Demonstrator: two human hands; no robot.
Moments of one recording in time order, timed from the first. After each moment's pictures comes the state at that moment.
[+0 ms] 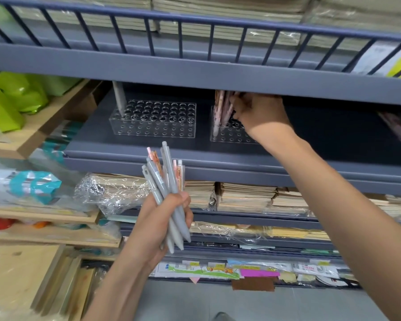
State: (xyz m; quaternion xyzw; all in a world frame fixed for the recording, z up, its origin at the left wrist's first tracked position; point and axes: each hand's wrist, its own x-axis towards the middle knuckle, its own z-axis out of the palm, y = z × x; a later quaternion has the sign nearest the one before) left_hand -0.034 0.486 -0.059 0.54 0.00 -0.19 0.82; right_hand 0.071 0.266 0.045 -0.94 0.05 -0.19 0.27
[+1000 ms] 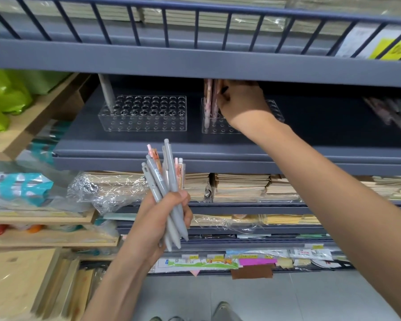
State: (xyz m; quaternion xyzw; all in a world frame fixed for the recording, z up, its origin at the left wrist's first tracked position) left_hand -0.040 0.486 -0.063 0.52 -0.04 -0.20 0.83; right_hand 0.074 0.282 0.049 -0.97 0.06 -0.16 0.17
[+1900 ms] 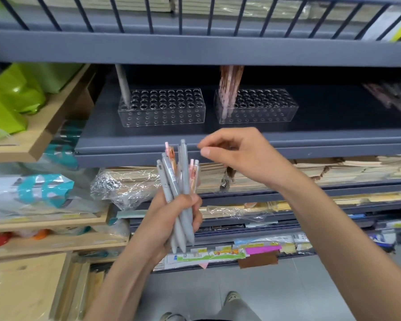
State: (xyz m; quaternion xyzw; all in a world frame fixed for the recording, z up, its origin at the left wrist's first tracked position) left_hand -0.035 0.535 -0.068 0.51 -0.09 -0.27 0.81; right_hand -0.022 0.342 0.012 -0.86 -0.06 -0.04 0.51
